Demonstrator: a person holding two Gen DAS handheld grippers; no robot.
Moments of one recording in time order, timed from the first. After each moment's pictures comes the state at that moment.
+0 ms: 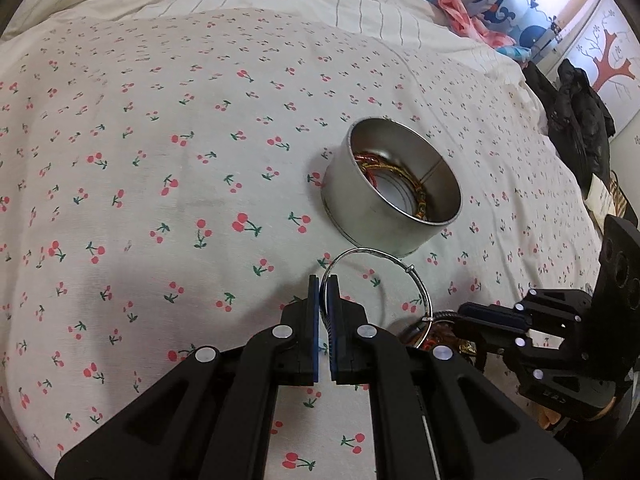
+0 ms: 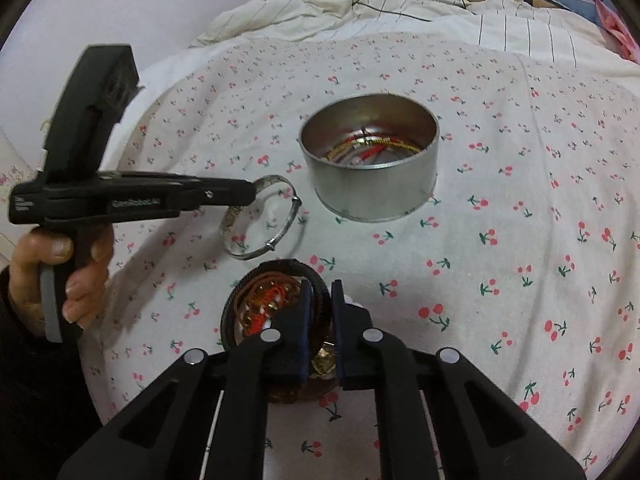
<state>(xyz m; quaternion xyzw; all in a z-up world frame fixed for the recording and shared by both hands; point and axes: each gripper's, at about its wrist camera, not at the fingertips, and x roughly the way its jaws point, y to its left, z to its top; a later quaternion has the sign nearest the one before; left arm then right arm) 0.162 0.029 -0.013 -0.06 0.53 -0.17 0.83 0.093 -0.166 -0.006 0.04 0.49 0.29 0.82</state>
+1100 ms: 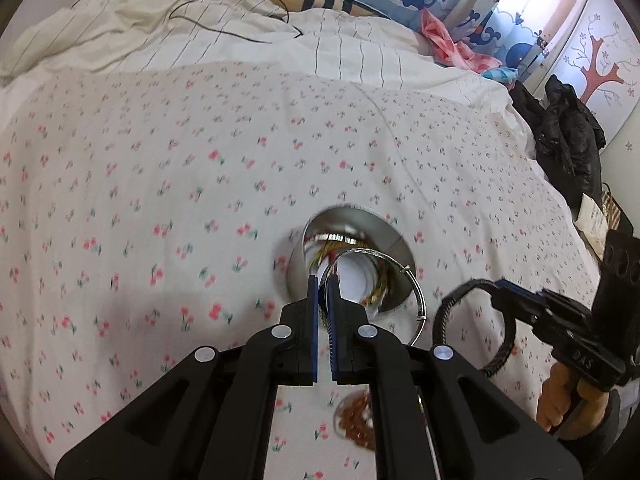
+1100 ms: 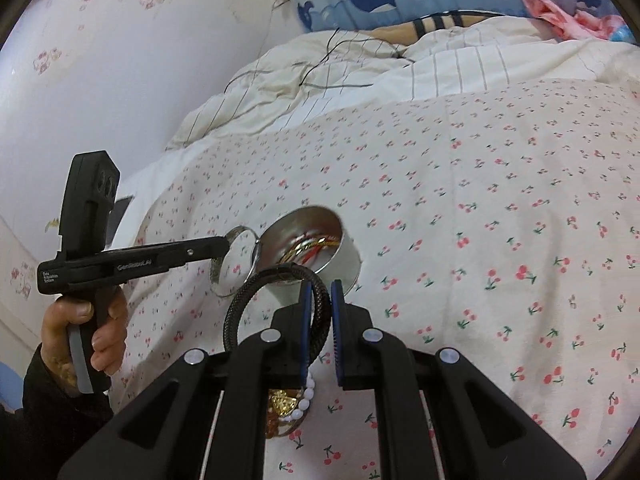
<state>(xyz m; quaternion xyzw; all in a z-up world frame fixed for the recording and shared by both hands) 0.194 -0.005 0.039 -0.05 0.49 -0.18 0.85 0.110 -0.245 0.041 0.15 0.40 0.23 0.87</state>
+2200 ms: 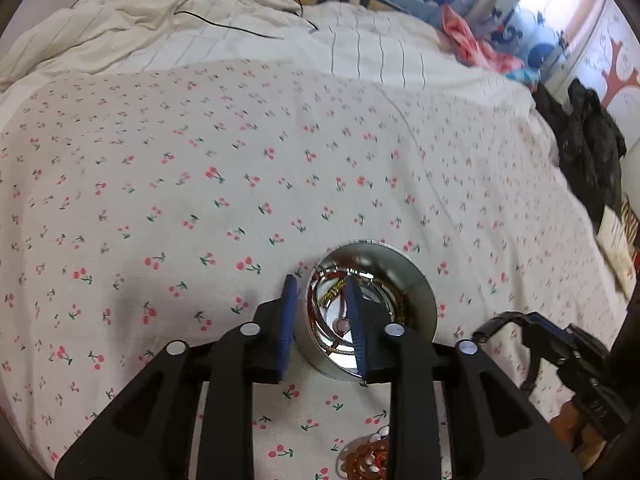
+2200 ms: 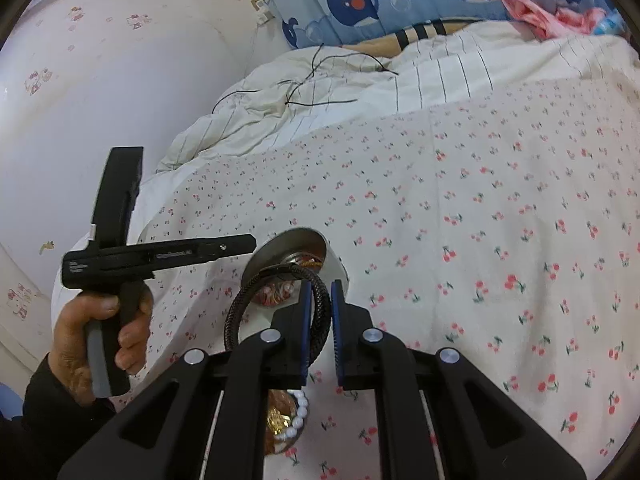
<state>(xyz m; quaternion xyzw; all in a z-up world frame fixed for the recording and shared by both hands) 0.229 -0.012 0.029 -0.05 0.50 -0.14 0.86 0.119 -0.239 0.043 0.17 0.38 0.21 0.88</state>
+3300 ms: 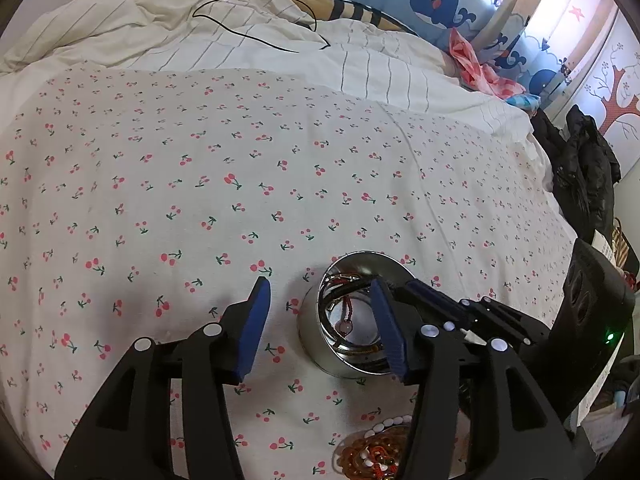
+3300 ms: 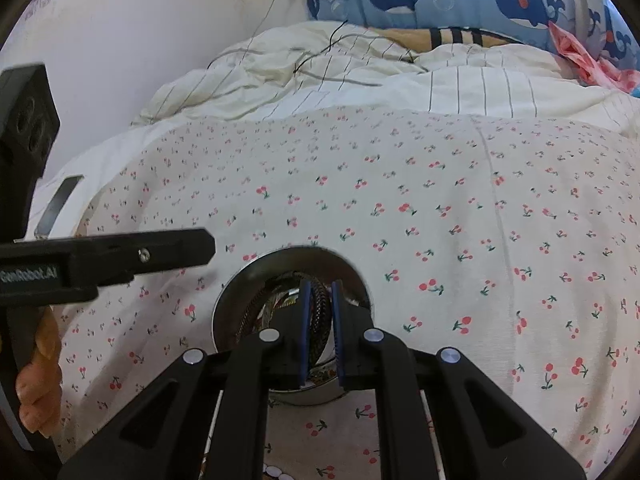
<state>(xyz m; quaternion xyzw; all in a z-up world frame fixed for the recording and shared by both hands) 0.225 0.005 0.037 -0.09 0.48 -0.14 0.86 0.181 -0.156 0.008 0.06 0.41 0.19 0.89</state>
